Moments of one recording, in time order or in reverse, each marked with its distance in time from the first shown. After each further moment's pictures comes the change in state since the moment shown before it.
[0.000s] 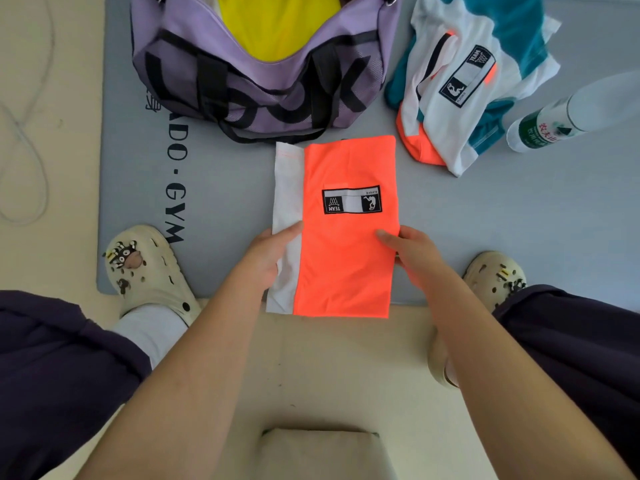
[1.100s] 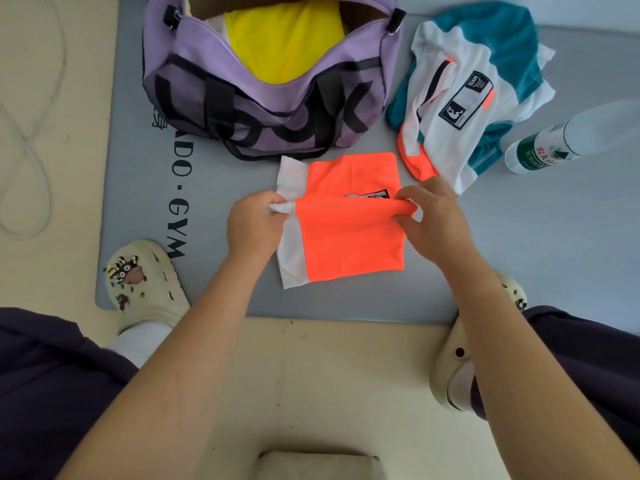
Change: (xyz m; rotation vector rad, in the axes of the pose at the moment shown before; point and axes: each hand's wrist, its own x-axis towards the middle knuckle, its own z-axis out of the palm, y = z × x) left_hand -0.011 0.064 0.004 0.944 0.471 0.733; right_hand -0.017 -0.084 -0.014 -0.912 0.251 -0.796
